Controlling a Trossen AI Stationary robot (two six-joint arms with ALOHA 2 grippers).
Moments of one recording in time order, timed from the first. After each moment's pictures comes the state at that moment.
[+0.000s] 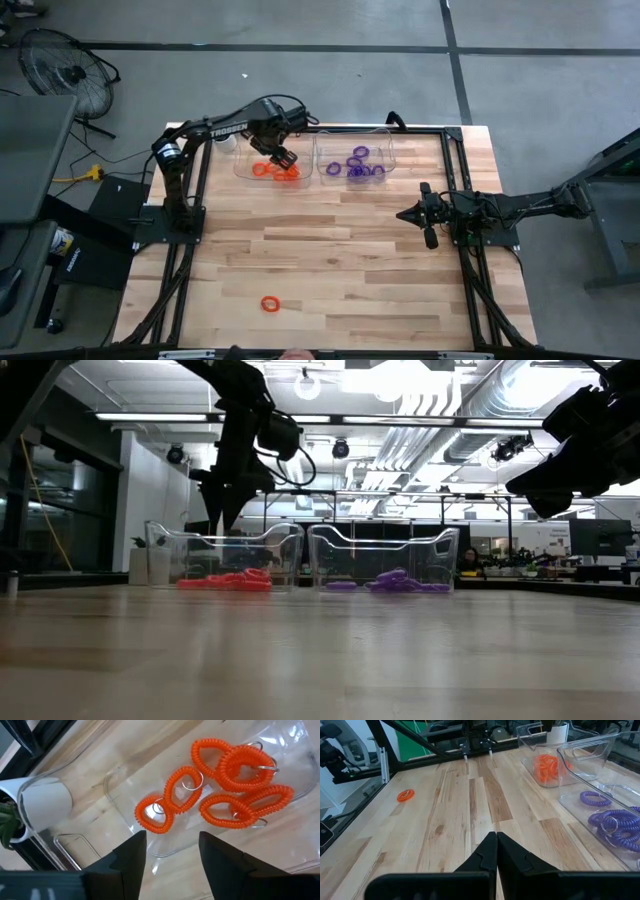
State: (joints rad) left arm 0.54 1.86 1.61 -1.33 -0.22 -0.41; right arm 0.09 0.25 0.05 -0.04 0.10 0.23
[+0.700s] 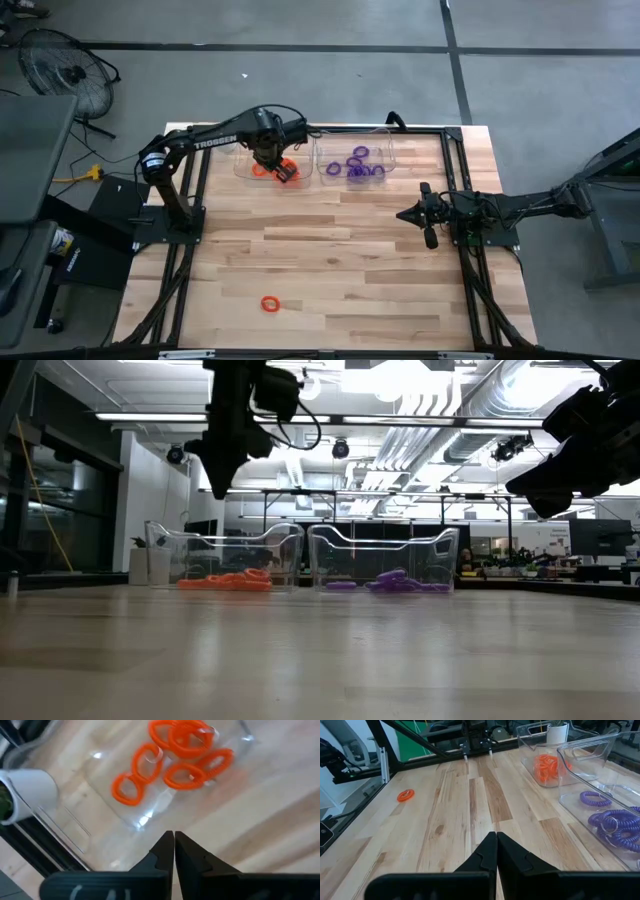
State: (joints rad) left arm 0.39 1.73 1.61 -1.40 -0.18 -0.46; right arm 0.09 0.25 0.05 -0.04 0.10 0.23
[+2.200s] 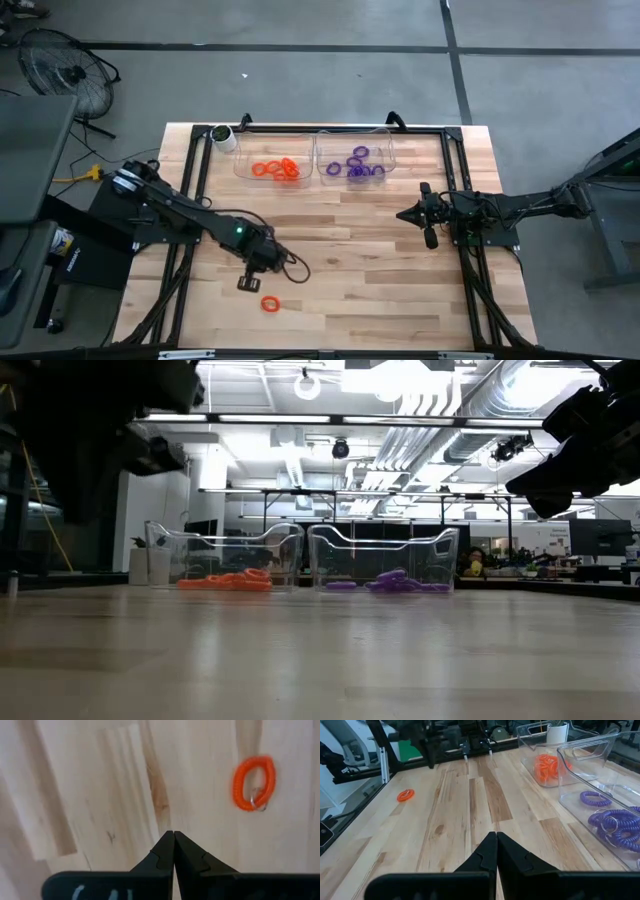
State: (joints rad) left arm -0.42 1.56 1.08 -0.85 0.06 -0.25; right arm 0.09 0.25 0.05 -0.04 0.10 0.23
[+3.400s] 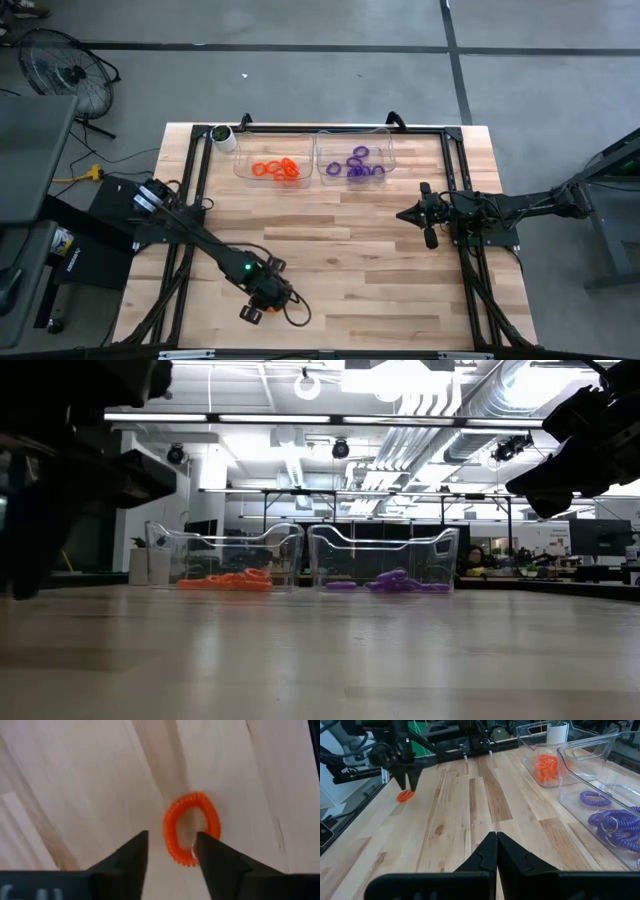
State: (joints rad) left arm -0.60 1.78 1.14 -0.60 0.07 -0.23; right arm 0.09 0.25 0.05 -0.04 0.10 0.23
